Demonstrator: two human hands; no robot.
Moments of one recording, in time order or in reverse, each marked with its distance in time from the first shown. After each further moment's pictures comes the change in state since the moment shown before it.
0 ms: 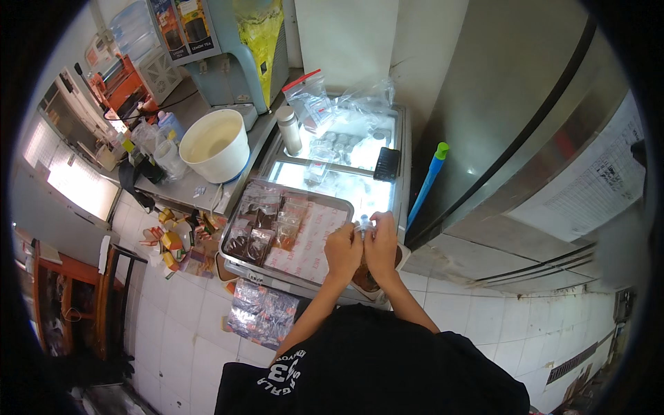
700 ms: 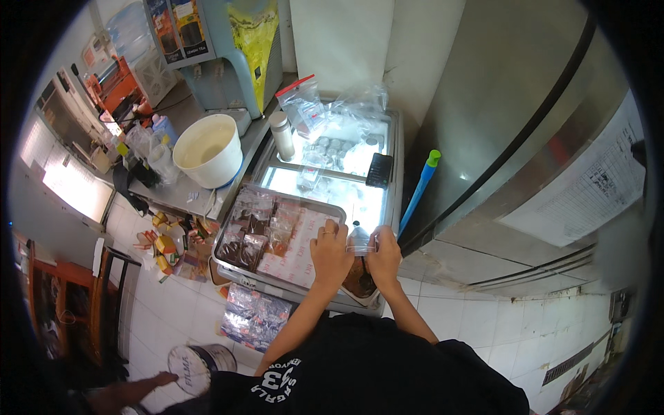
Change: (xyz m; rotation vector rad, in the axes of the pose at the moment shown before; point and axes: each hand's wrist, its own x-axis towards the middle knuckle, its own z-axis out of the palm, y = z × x) left_hand 0.005 -0.001 -0.005 0.435 0.039 0.379; right_hand -0.013 0.024 -0.017 -0.149 -0.067 0.129
